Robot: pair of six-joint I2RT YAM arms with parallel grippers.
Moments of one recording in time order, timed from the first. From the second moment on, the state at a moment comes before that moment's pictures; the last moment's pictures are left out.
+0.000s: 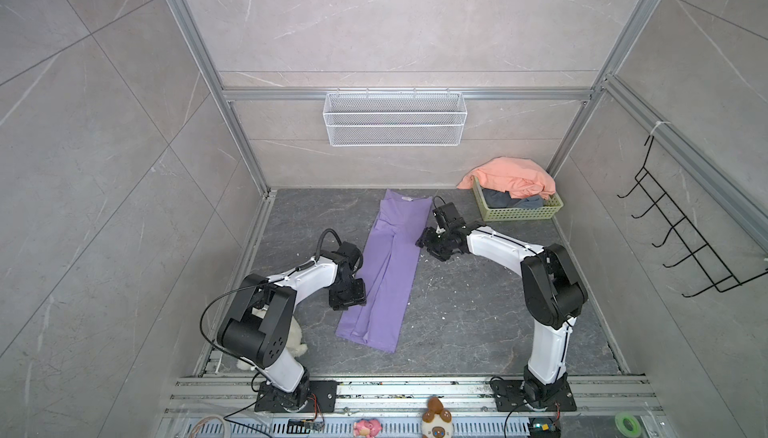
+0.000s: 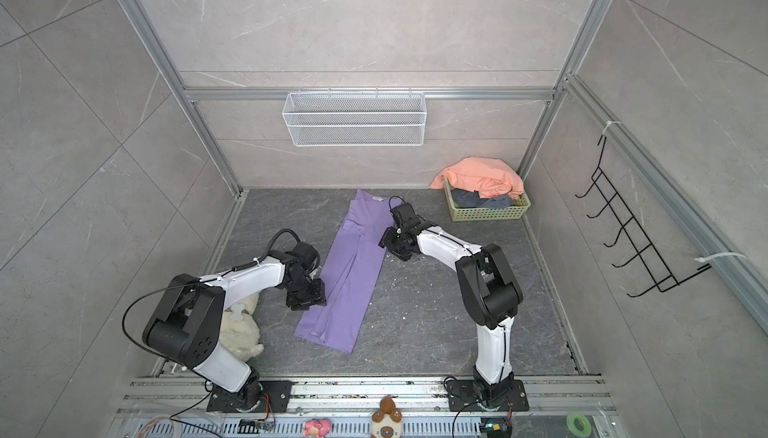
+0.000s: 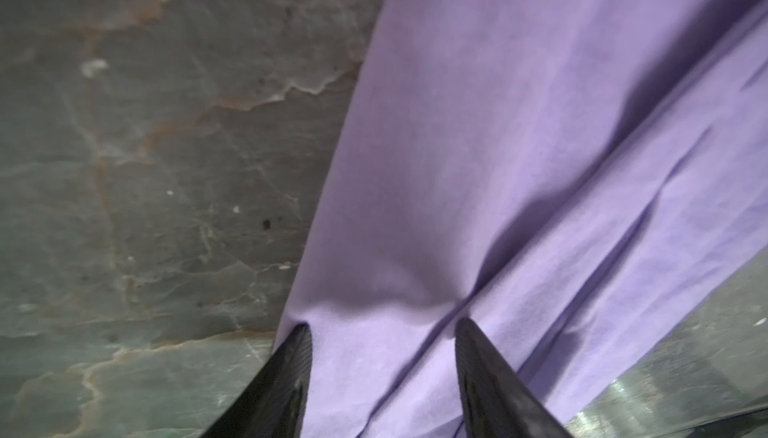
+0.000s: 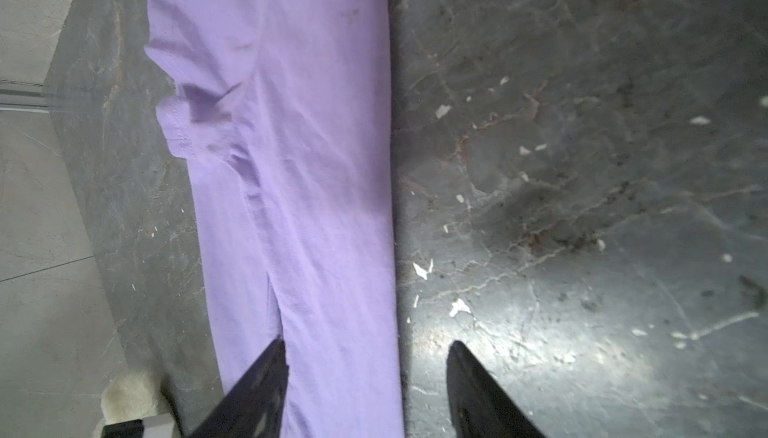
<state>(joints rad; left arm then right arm) -0.44 1.62 0.91 -0.77 0.20 -0.54 0.48 1.95 1.38 -0.41 -0.18 0.90</state>
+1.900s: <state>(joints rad) -0.87 1.66 0.88 -0.45 0.24 -1.16 0.36 1.80 1.34 -0.59 -0.30 0.68</state>
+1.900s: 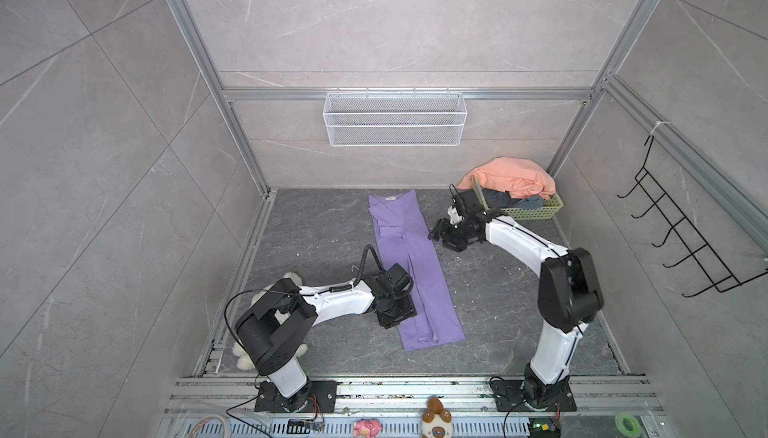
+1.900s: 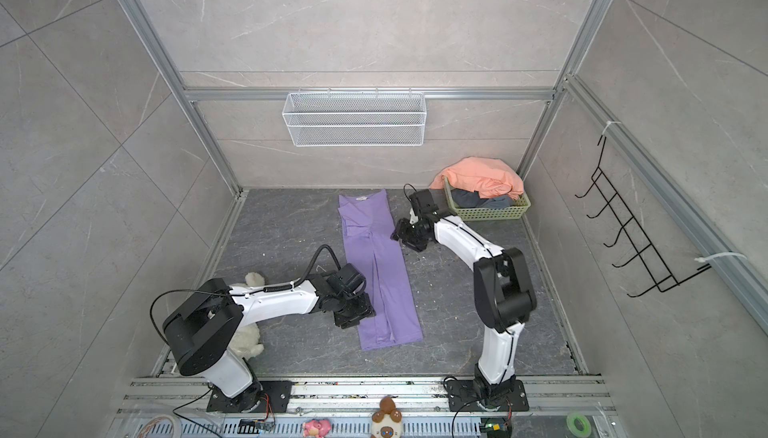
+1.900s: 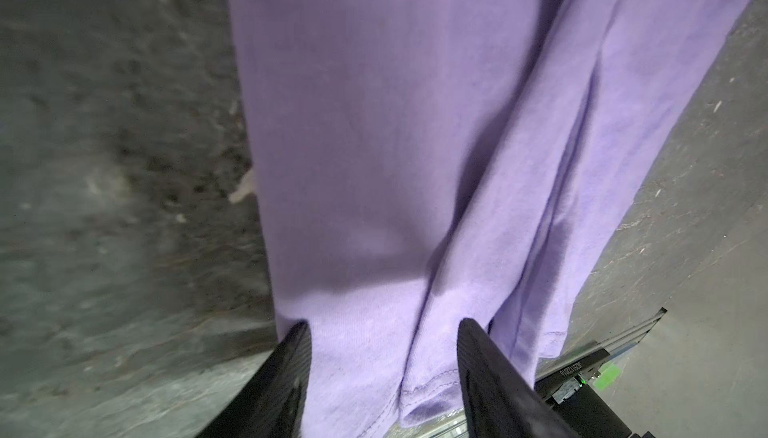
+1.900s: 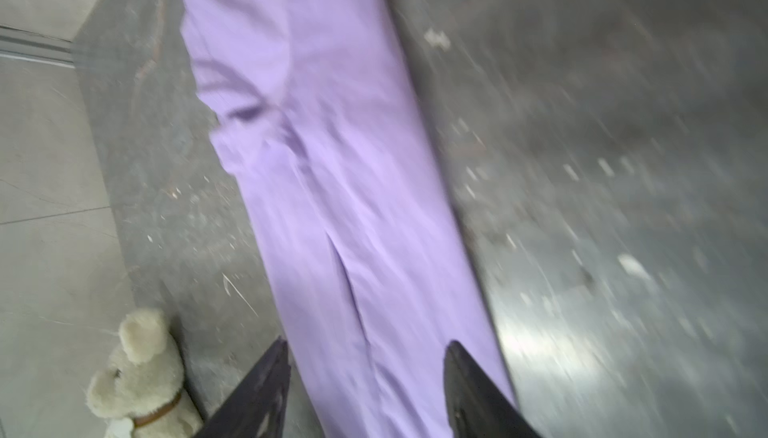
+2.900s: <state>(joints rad) -0.75 1.20 0.68 -0.80 0.19 -0.95 0.60 1.43 0.69 -0.47 -0.47 0.85</state>
